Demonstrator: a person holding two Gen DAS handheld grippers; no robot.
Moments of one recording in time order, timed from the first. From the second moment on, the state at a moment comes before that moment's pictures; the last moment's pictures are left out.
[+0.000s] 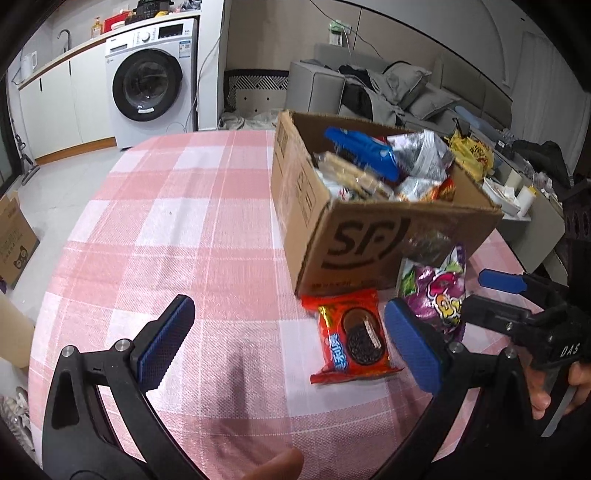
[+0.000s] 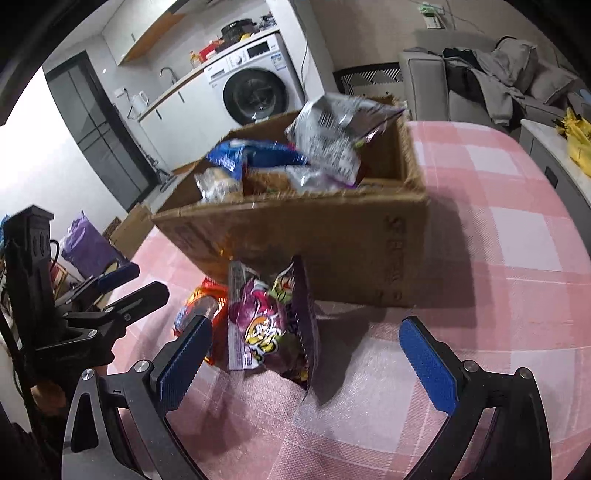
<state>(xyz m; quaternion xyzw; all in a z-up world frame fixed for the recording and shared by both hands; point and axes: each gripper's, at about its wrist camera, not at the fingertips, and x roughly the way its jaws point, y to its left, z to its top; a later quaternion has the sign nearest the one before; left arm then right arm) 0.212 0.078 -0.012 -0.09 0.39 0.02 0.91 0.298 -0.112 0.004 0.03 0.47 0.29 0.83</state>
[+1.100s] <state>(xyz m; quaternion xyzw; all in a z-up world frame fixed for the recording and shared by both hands) 0.209 0.096 -0.049 -0.10 0.43 0.03 0.90 0.291 -0.025 -0.033 -0.08 0.50 0.28 0.82</state>
